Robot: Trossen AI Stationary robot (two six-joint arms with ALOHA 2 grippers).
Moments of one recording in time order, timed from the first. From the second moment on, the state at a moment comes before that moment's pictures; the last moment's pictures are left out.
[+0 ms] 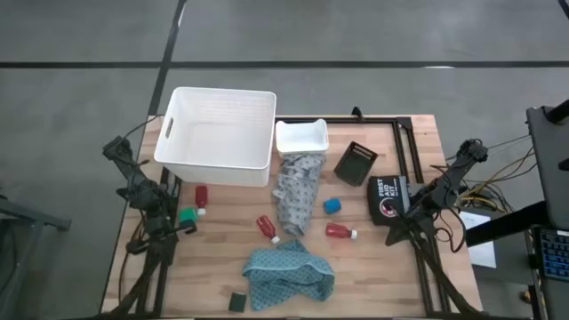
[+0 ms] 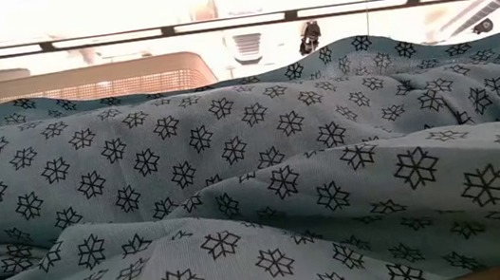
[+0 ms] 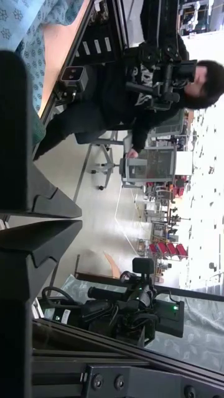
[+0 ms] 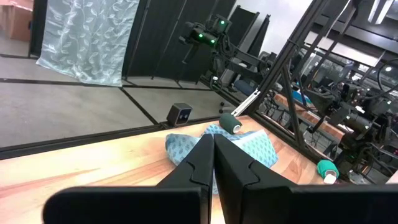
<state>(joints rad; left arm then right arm) -0.83 0.02 0.00 0.06 0.33 -0.10 0.76 0.03 0.04 -0.05 0.05 -0.39</state>
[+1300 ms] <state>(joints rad) -0.83 0.02 0.00 0.06 0.33 -0.10 0.76 0.03 0.04 0.04 0.39 -0.26</state>
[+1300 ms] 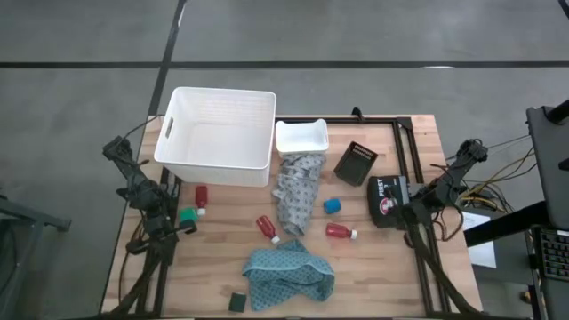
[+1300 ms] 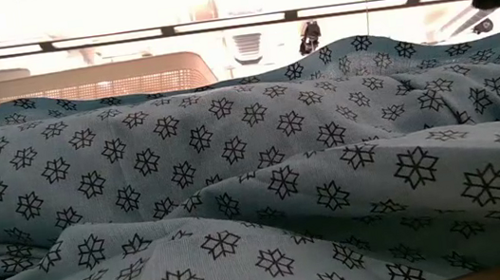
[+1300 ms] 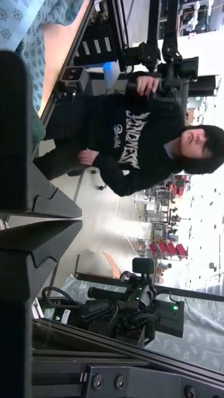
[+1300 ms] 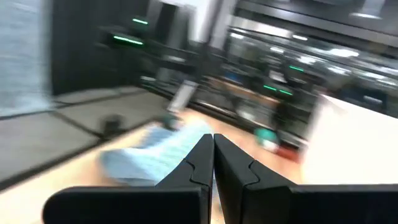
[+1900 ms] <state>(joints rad) -0.83 0.02 0.00 0.06 0.33 -0.10 0.76 0.19 0.24 0.05 0.58 -0.13</state>
